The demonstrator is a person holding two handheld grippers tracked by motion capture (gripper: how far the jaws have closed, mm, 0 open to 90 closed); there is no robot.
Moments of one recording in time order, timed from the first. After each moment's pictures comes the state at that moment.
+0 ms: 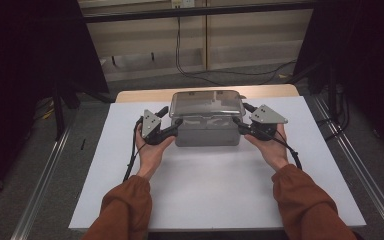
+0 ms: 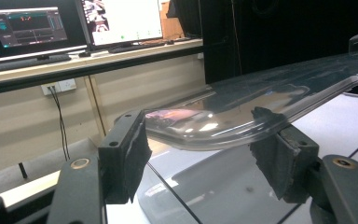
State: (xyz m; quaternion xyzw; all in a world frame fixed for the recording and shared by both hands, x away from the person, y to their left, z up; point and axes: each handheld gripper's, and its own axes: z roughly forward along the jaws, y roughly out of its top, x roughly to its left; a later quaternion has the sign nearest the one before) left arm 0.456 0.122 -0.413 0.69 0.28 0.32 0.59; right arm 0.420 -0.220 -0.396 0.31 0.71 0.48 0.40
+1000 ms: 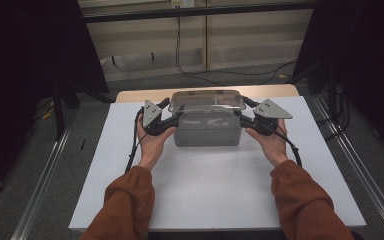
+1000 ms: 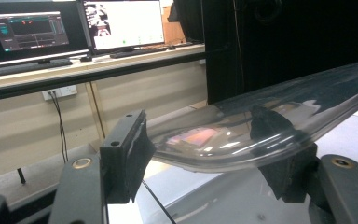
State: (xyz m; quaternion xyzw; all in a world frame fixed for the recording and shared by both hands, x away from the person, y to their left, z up) left arm 0.477 0.115 -0.398 0.68 0.28 0.32 0.60; right arm 0.430 -0.225 -0.388 0.32 0.68 0.52 0.40
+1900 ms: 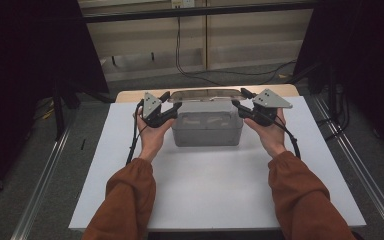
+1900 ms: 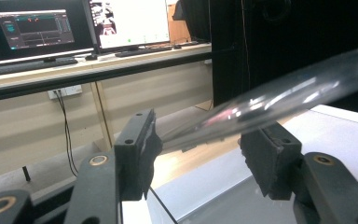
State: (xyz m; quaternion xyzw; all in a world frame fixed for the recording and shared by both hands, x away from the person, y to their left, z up) left arm 0.498 0.114 -0.390 0.68 0.29 0.32 0.59; right arm 0.446 -0.222 -0.368 0.32 0.67 0.54 0.40
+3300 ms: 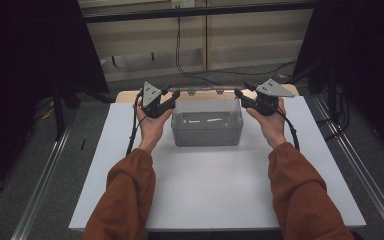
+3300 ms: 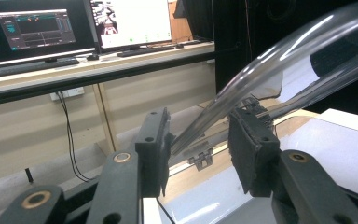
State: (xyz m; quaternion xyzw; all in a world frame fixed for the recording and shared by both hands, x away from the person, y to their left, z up) left arm 0.521 0.114 -0.377 0.68 0.29 0.32 0.59; right arm 0.481 -0.239 -0.372 0.35 0.66 0.55 0.38
